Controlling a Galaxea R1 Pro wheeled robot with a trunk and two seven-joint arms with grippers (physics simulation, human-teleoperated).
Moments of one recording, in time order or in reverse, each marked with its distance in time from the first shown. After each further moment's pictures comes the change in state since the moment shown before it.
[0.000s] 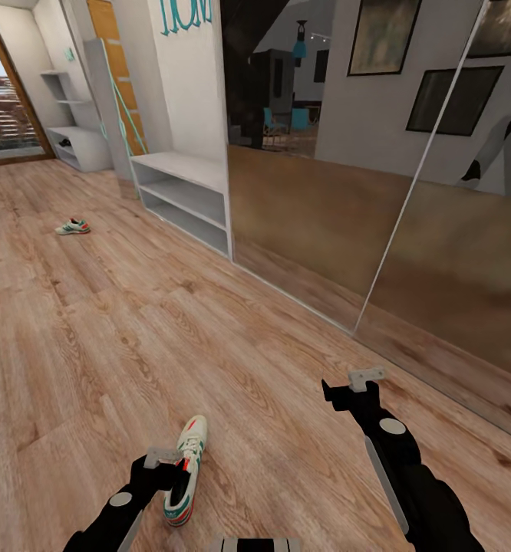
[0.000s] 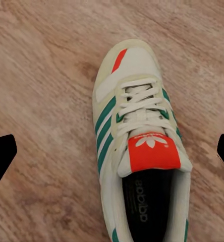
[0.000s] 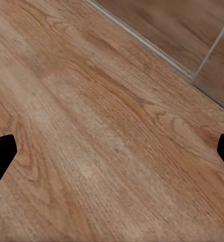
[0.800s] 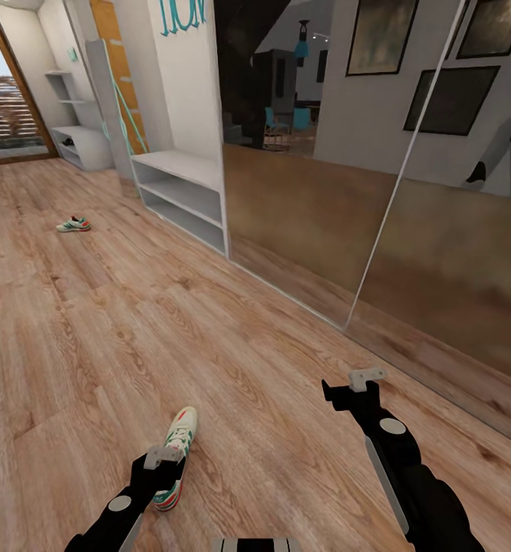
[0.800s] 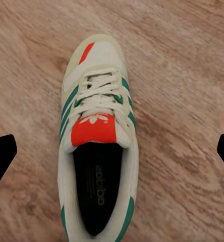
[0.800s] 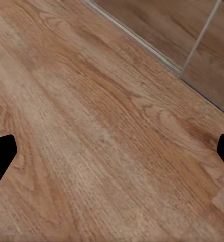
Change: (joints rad) left arm 0.000 0.000 0.005 0.021 0.002 -0.060 0.001; right arm 0.000 0.000 0.000 -0.001 -0.001 0.000 -0.001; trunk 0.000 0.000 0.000
